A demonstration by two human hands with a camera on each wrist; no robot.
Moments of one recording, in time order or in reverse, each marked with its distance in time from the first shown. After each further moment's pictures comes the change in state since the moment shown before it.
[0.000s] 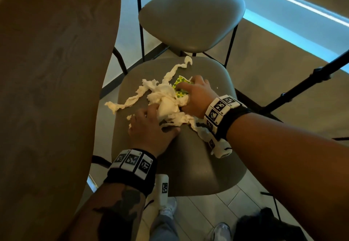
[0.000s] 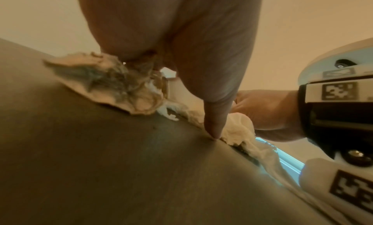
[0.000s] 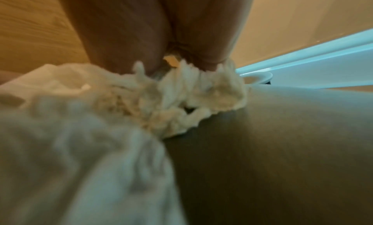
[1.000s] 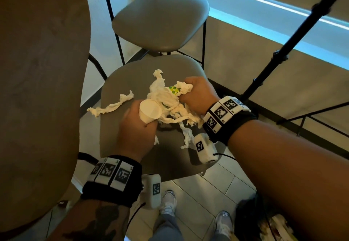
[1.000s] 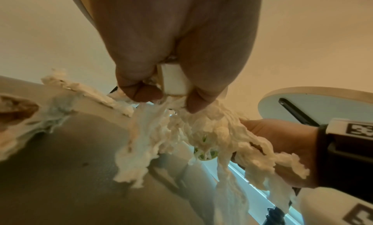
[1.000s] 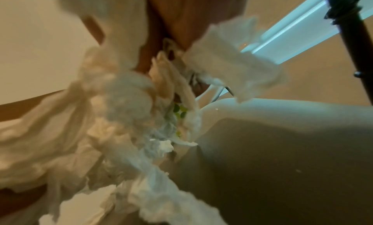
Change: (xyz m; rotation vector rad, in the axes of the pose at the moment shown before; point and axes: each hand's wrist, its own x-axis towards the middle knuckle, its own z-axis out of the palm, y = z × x) left_hand -0.045 0.014 -0.020 -0.525 0.143 0.309; right_hand -0.075 0.027 -0.008 0.616 0.338 0.068
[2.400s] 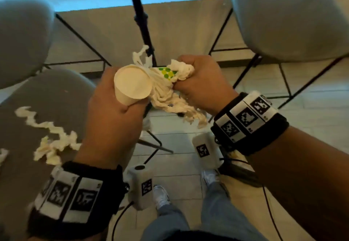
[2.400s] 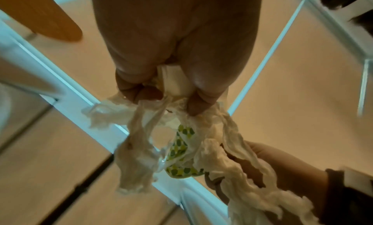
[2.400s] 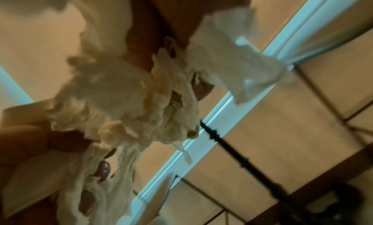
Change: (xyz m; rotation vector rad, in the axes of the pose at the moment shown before) left_hand -0.080 0.195 0.117 -0.142 -0.533 0.487; right_hand -0.225 0.104 -0.156 0.276 0.602 0.218
